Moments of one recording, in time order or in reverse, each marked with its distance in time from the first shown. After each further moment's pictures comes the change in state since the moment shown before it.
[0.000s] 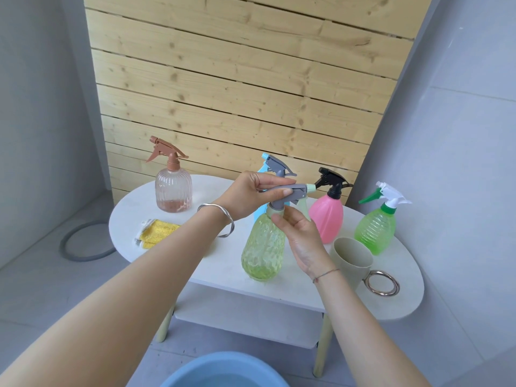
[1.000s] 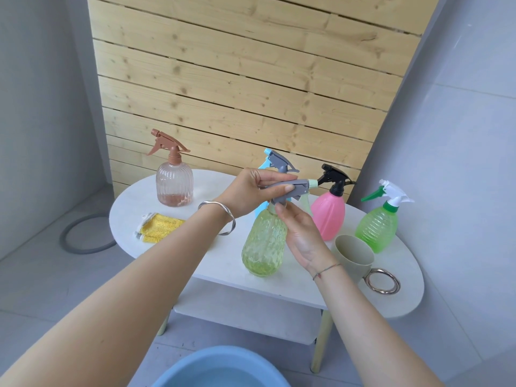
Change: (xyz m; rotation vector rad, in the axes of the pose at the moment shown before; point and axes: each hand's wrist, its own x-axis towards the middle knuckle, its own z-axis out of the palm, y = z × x) left_hand -0.002 -0.002 0.001 -0.034 0.028 0.005; right_hand 0.002 -0.003 0.004 0.053 -0.079 0.041
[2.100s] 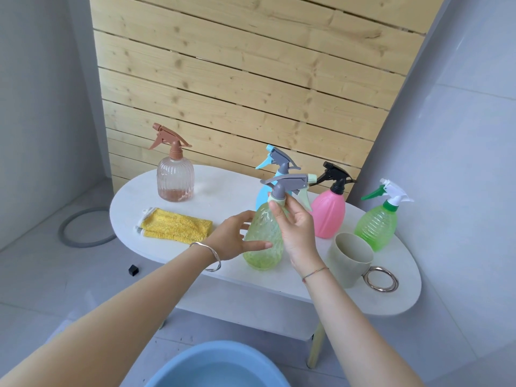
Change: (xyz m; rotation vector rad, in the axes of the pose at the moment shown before) left_hand -0.051 -0.088 -0.005 0.293 -0.018 -0.259; right_hand -0.006 0.008 0.019 -0.205 0.186 -0.291
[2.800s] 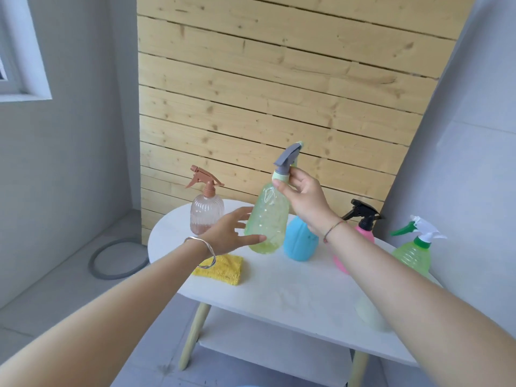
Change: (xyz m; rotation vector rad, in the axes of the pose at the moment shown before) left_hand 0.002 0.019 -0.105 0.020 0.085 0.013; right_hand 0.091 -0.073 0.059 -0.204 -0.189 -0.063
